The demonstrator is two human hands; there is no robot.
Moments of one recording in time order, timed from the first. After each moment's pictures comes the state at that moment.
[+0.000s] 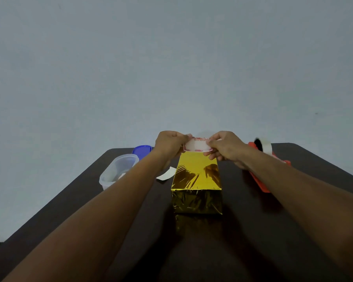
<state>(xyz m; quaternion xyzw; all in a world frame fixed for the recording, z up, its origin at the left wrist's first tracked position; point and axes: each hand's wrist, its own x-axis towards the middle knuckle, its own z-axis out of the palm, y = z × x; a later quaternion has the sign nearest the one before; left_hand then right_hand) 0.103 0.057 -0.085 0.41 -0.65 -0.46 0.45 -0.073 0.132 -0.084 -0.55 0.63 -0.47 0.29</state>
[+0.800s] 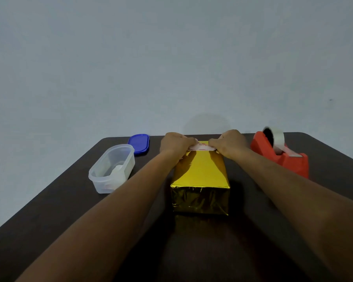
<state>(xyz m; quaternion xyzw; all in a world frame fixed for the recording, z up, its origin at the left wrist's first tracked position) 0.074 0.023 -0.124 0.53 -0.66 -0.39 0.36 -0.086 0.083 -0.122 -0.50 0.79 -0.35 0.12</state>
